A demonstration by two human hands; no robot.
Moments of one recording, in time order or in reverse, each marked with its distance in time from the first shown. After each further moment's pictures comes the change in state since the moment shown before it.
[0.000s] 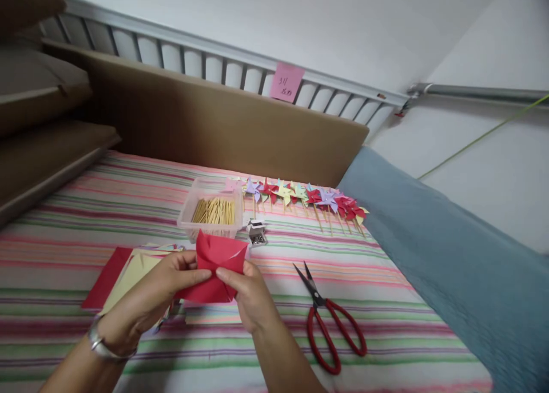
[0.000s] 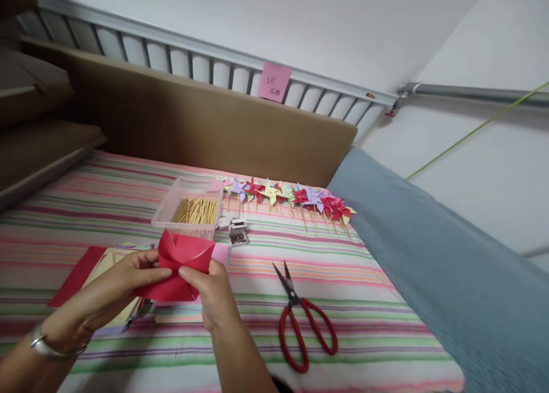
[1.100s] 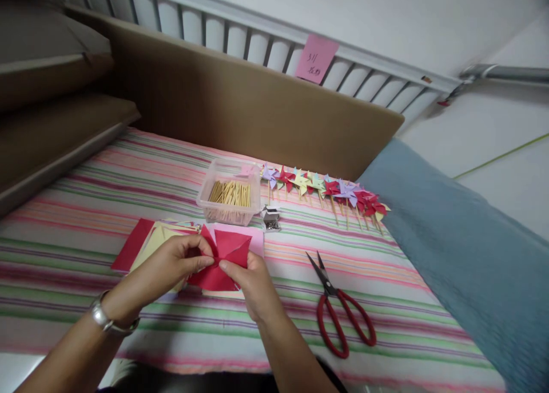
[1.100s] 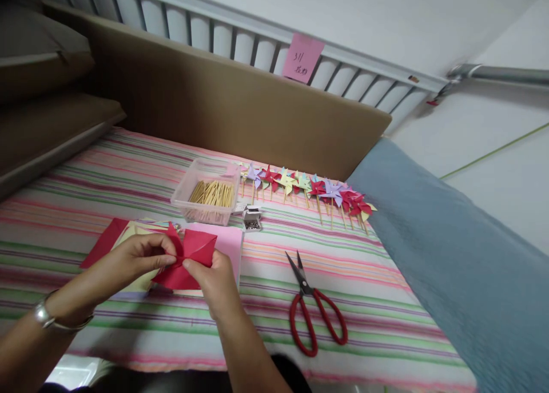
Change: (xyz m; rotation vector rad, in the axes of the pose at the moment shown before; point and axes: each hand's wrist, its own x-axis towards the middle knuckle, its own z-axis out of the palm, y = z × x) left_hand -0.009 -0.020 -0.044 0.349 0.103 0.146; right_hand -0.003 0.028 0.000 -0.240 0.028 0.051
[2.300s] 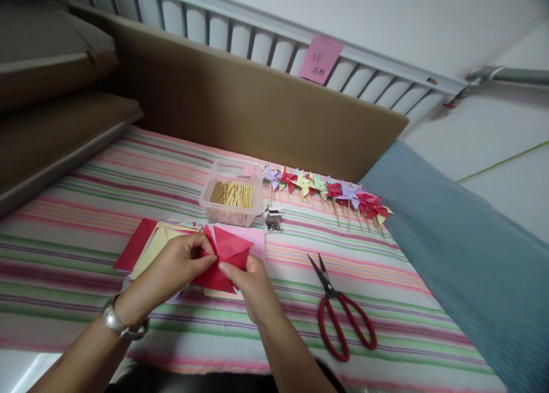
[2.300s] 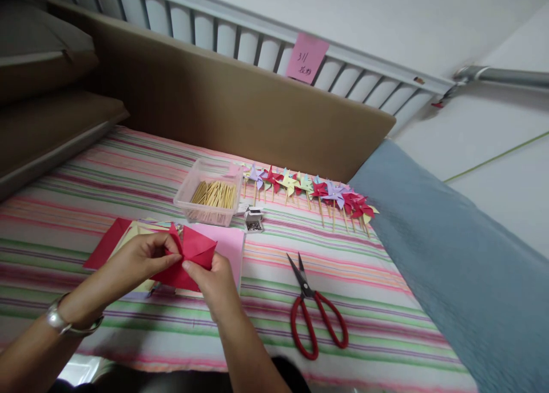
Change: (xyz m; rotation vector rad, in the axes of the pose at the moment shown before) left_hand 0.006 -0.004 0.006 0.257 0.083 0.123; right_hand 0.002 0.006 0.000 -0.031 -0.024 -0.016
